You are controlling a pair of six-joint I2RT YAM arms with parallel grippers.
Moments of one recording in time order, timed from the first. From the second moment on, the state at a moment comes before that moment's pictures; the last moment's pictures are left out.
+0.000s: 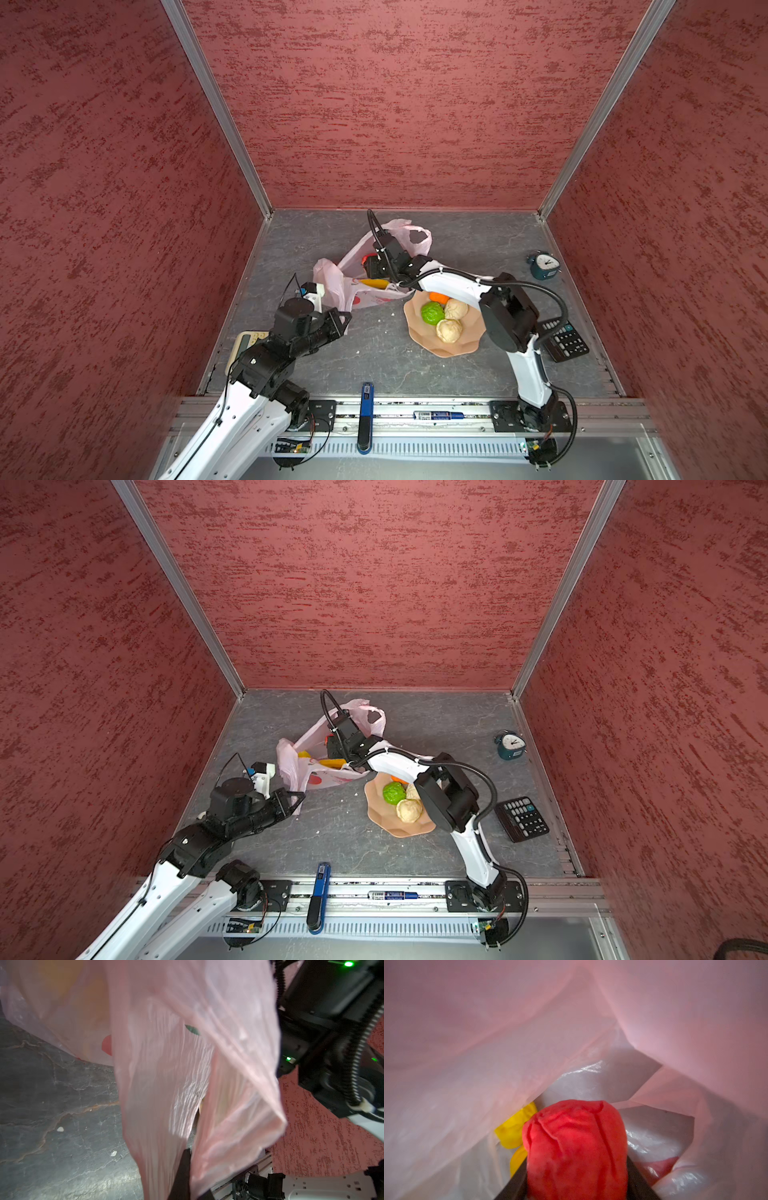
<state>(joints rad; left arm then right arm) -0.46 0.57 0.62 -0.63 0.20 -0.87 0.81 2.06 1.61 -0.21 0.05 0.59</state>
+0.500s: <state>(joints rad) -0.46 0.59 0.62 -0.51 0.20 -0.85 0.82 1.83 1.46 -0.28 -0.05 0.52</state>
